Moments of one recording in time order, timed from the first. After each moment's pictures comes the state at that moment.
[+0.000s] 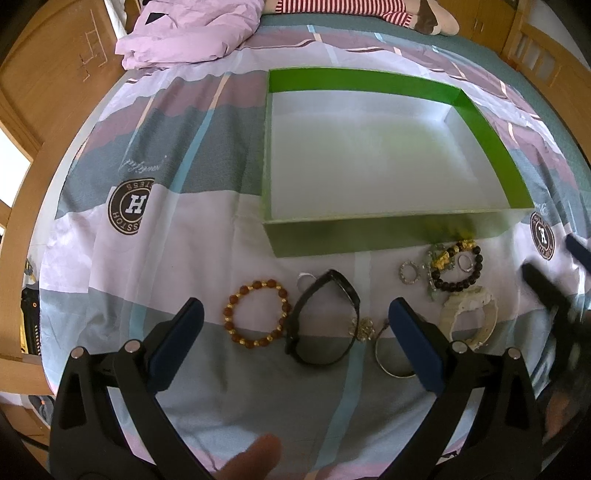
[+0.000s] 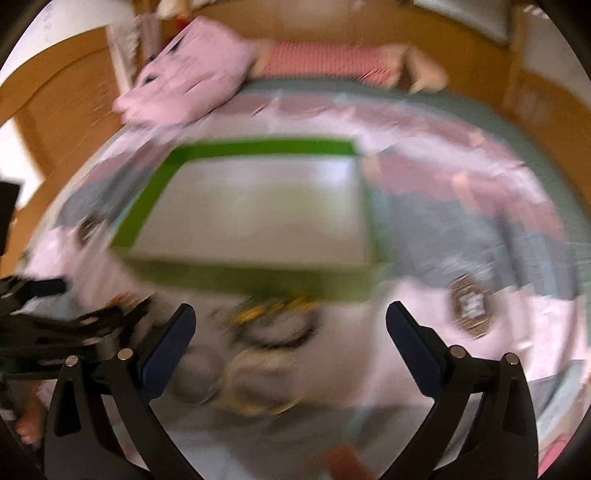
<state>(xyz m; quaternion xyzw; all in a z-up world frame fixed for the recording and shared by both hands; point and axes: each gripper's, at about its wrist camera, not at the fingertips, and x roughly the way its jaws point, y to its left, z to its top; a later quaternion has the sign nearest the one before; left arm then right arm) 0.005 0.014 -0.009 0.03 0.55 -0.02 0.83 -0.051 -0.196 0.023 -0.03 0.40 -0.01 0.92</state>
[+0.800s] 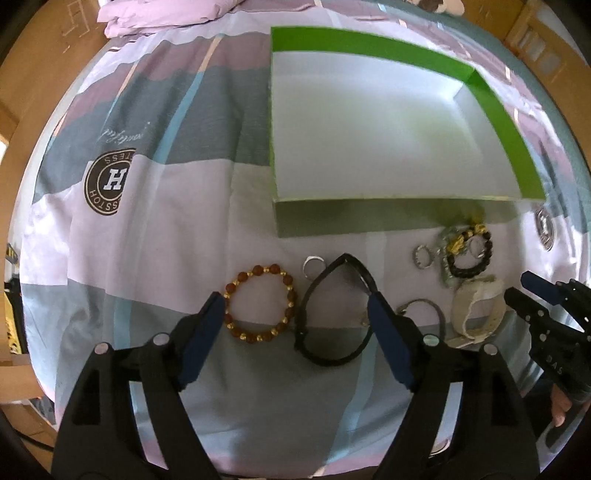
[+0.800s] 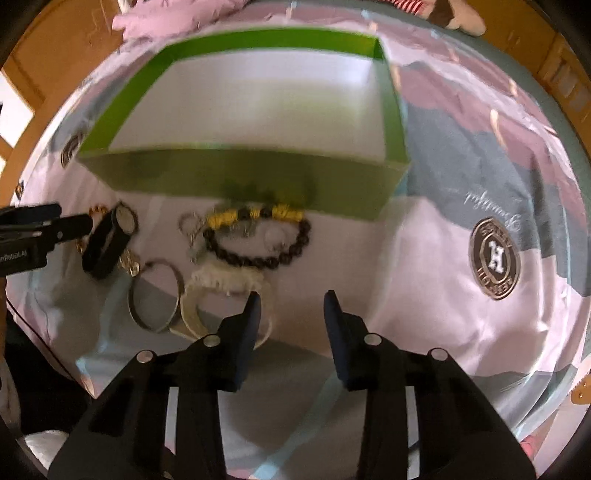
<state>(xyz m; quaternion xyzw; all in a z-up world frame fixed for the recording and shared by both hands) 0.022 0.027 -0.036 0.02 0.61 -0.05 0.79 -0.041 -0.187 -0.045 -0.07 0.60 0.07 0.79</state>
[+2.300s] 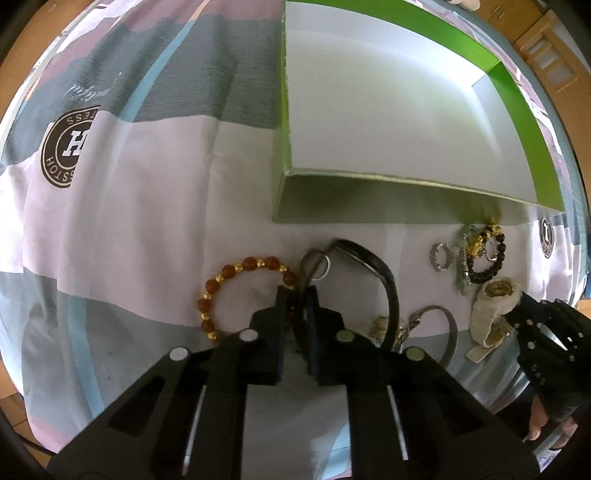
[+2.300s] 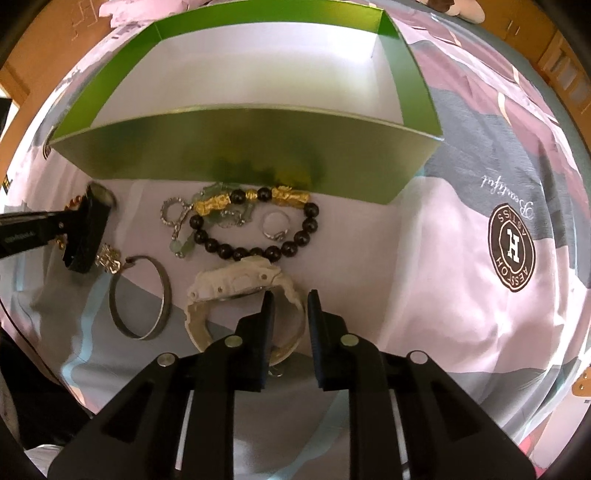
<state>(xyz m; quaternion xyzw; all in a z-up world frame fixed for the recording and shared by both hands) 0.041 0.055 -0.067 -0.03 0.66 -0.06 0.75 -0.031 -0.177 -0.064 -0.06 0.60 0.05 0.79</state>
